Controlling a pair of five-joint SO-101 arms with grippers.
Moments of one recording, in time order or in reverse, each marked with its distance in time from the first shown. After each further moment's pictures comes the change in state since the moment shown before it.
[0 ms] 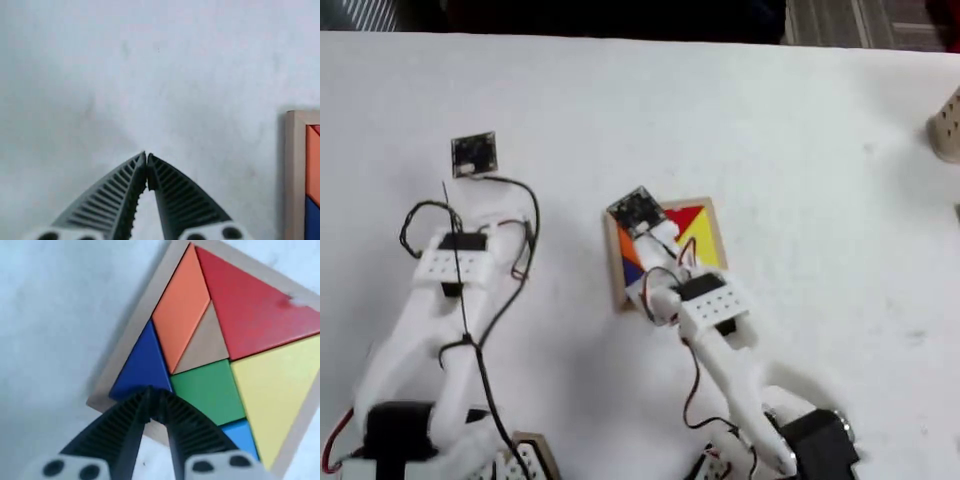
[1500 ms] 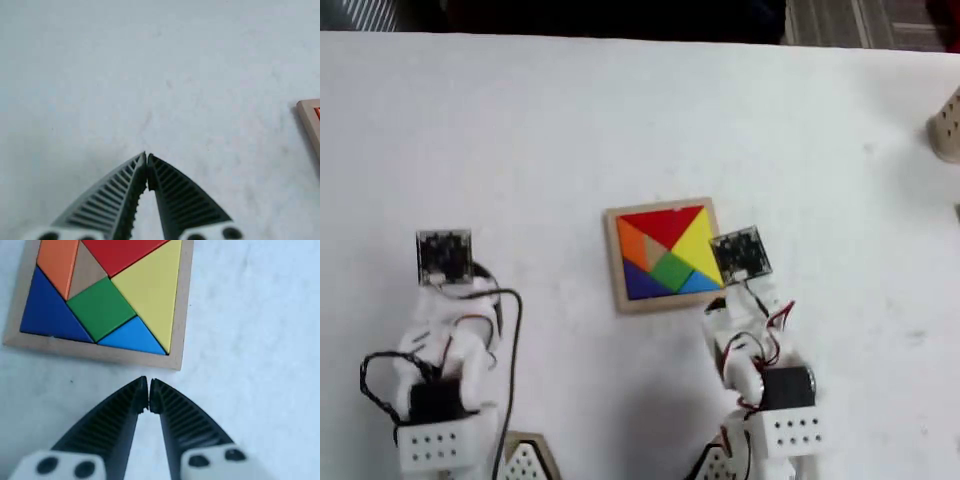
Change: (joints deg) left arm -8.6 -79.7 41.9 12.7 -17.6; right arm 19.4 -65.1 25.8 27.3 0.0
